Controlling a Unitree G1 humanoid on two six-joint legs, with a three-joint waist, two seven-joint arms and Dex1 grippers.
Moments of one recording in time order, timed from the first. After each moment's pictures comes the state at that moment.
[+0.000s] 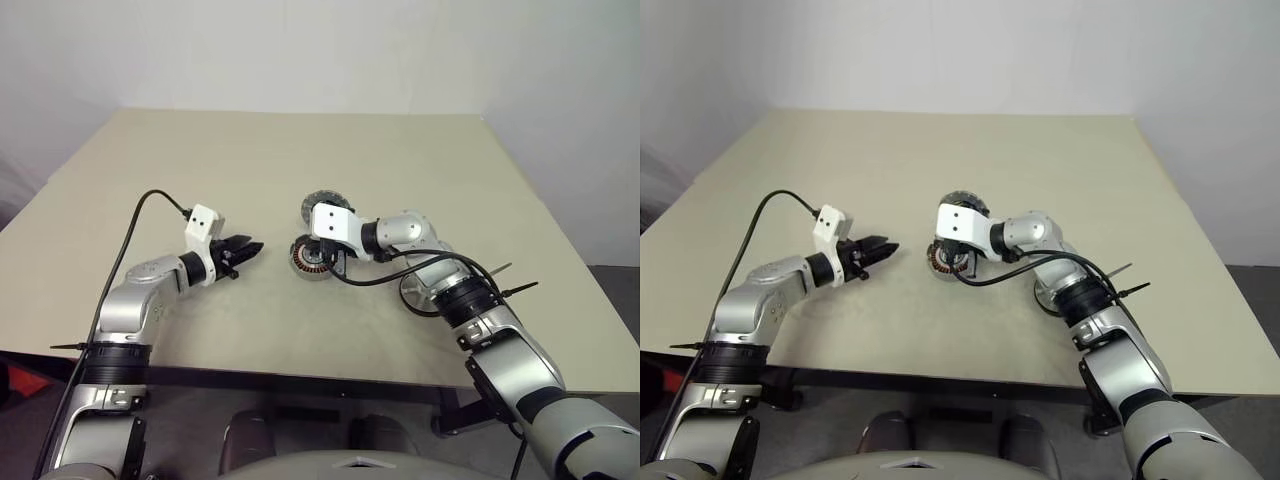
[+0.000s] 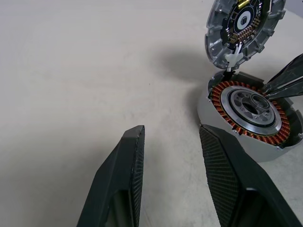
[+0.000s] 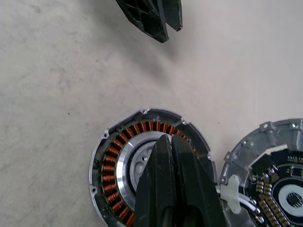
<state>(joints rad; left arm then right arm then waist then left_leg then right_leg) -0.35 0.44 0.08 0.08 -0.37 0.61 -0.73 -0.75 -0.34 0.39 0.41 -0.16 0.04 1.02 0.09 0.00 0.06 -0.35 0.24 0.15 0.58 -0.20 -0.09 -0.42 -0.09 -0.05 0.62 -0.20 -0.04</state>
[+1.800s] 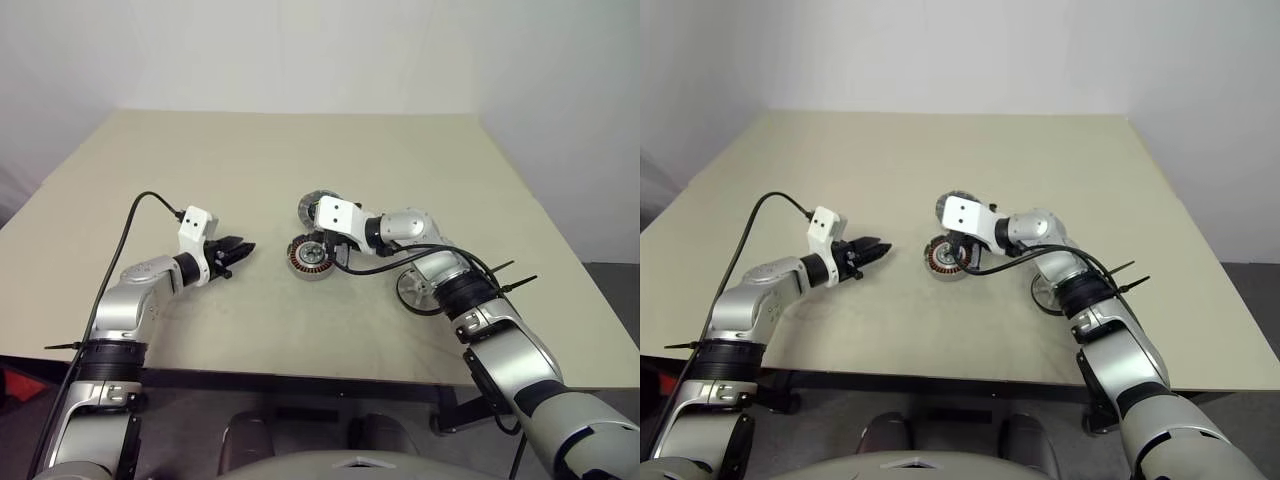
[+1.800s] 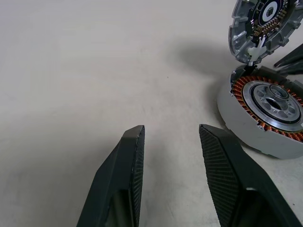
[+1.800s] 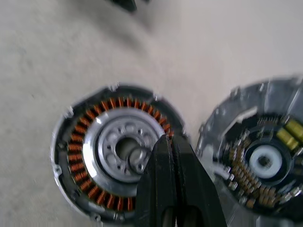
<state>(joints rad) -0.37 0.47 0.08 0.15 -0.37 0.57 -0.72 -0.79 -0.33 0.37 0.59 -0.20 -0.03 0.95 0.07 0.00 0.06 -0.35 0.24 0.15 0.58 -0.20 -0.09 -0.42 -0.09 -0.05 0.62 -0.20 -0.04</state>
